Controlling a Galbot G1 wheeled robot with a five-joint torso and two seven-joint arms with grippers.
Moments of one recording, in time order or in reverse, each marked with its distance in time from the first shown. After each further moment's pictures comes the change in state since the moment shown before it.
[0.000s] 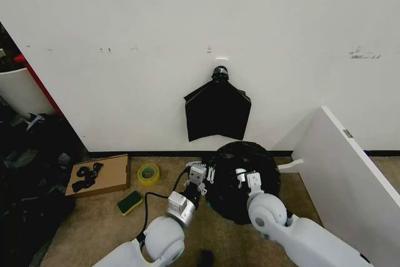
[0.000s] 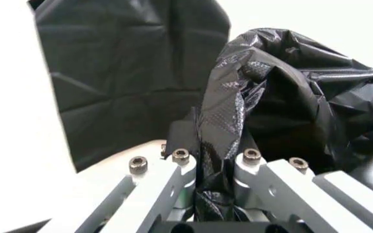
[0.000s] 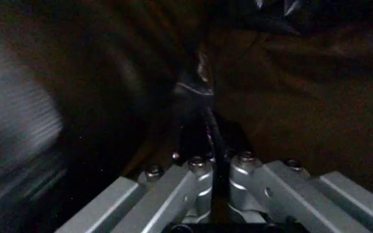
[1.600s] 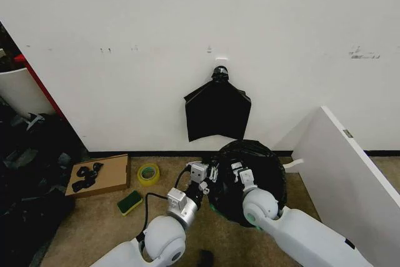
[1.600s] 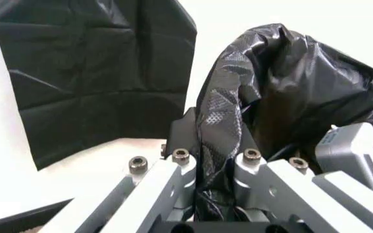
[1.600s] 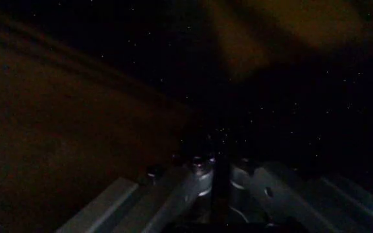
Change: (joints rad) left arm 0.022 0.047 0.023 -0.105 -0.073 0.011 0.038; right arm 0.170 0.068 -0.106 -0.253 -0.091 0.047 -0.022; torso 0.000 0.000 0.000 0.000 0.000
